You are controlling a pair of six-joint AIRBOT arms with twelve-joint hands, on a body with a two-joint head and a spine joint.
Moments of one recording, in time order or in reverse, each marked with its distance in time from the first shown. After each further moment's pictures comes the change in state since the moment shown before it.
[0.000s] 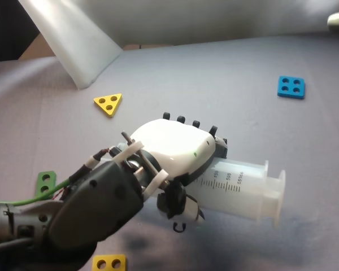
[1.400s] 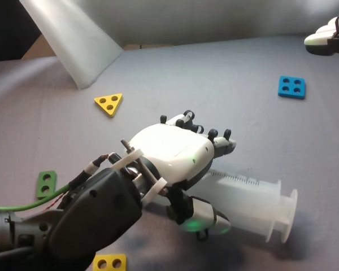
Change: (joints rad) left arm 0.025 -0.003 0.002 0.043 -0.019 -0.009; right arm -0.012 -0.020 -0.008 -0.008 0.028 -0.034
